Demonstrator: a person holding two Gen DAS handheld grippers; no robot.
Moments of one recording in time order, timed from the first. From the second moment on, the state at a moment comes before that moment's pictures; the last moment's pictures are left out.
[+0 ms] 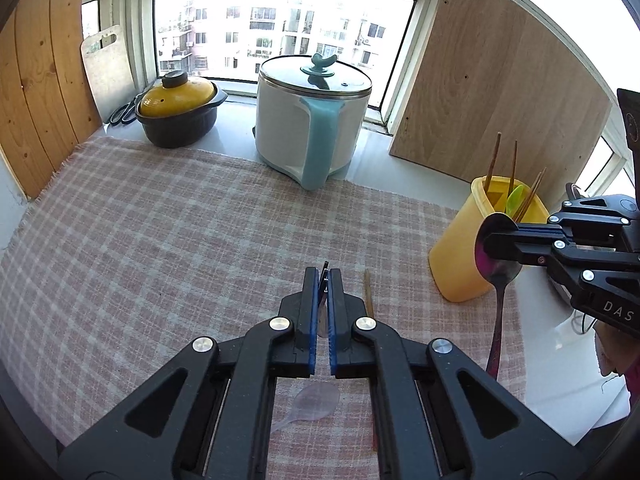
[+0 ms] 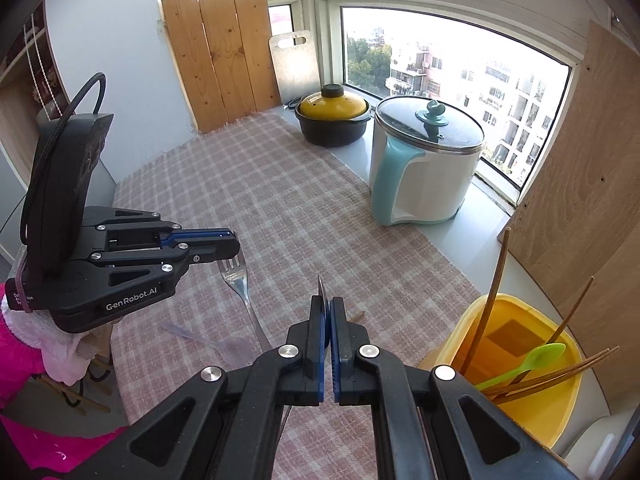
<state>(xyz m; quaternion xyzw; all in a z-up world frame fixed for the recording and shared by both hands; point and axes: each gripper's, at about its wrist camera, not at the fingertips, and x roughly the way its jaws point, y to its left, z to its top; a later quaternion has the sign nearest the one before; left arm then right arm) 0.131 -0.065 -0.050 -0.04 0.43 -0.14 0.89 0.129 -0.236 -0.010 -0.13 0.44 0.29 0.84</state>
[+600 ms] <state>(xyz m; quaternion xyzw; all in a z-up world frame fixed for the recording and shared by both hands) 0.135 -0.103 0.040 -0.03 0.37 -0.19 0.91 0.144 -0.294 0.042 -0.12 0.39 0.25 0.88</state>
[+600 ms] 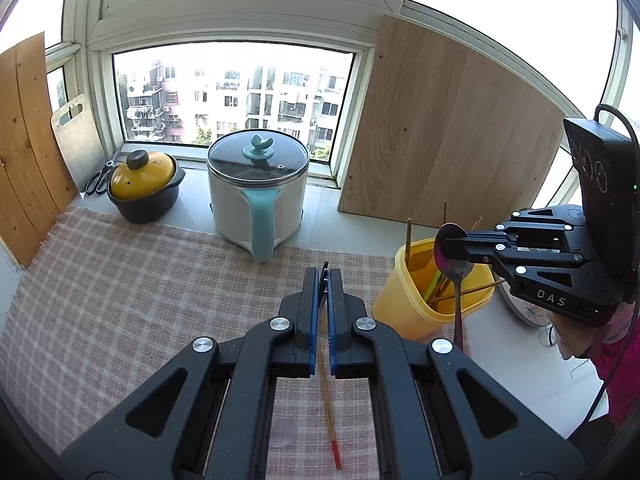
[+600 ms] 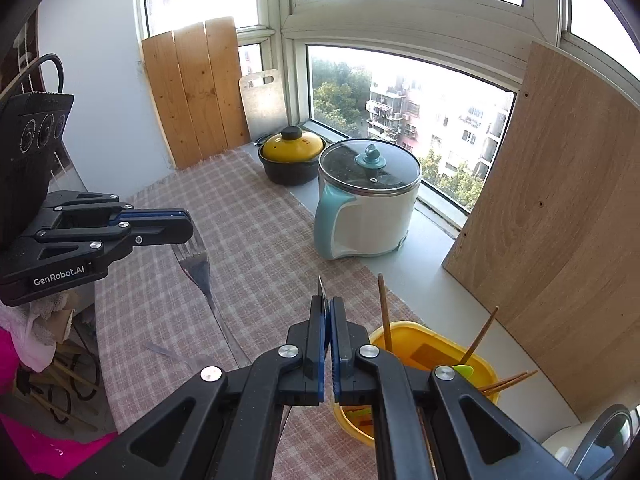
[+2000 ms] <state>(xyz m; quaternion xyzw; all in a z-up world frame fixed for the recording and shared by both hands) 0.191 -0.213 0.051 0.02 0.38 -0.24 0.89 0.199 -0.381 0.033 -0.09 0.39 0.13 0.91</state>
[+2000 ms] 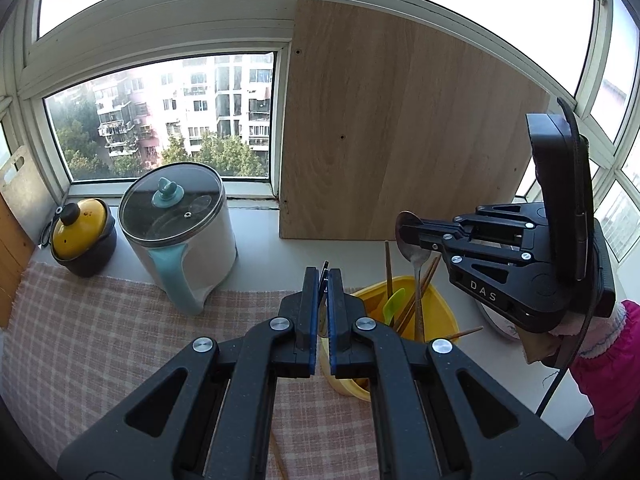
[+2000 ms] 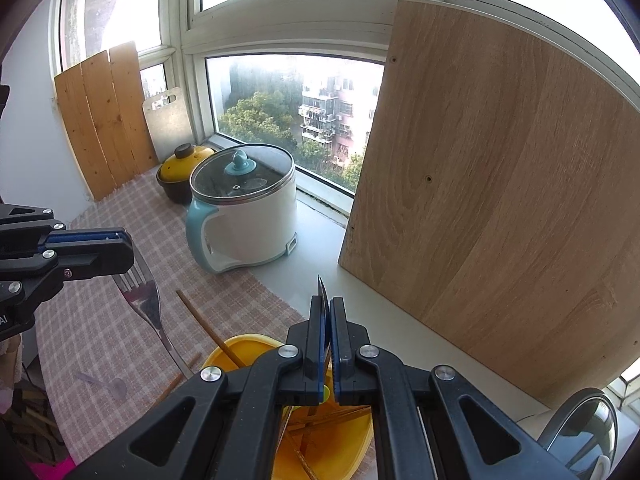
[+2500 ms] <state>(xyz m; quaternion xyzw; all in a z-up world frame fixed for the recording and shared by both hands) 0.194 -0.224 0.045 0.01 0.39 -0.26 0.88 0.197 -0.386 0.029 -0.09 0.39 0.13 0.91</state>
